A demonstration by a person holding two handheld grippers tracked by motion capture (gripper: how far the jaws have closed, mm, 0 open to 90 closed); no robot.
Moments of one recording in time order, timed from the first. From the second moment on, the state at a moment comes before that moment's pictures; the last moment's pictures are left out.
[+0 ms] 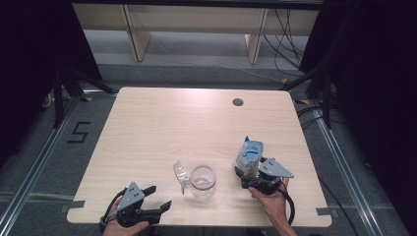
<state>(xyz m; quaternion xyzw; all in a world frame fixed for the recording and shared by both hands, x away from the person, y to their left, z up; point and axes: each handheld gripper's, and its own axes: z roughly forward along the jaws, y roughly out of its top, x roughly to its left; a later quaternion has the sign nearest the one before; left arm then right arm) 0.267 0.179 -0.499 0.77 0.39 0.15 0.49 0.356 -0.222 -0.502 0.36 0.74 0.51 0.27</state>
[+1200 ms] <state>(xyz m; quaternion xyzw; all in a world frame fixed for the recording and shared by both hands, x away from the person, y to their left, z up) 0.262 0.178 -0.501 0.77 0.39 0.14 0.49 0.376 -0.224 -0.515 0.34 0.74 0.53 0.24</state>
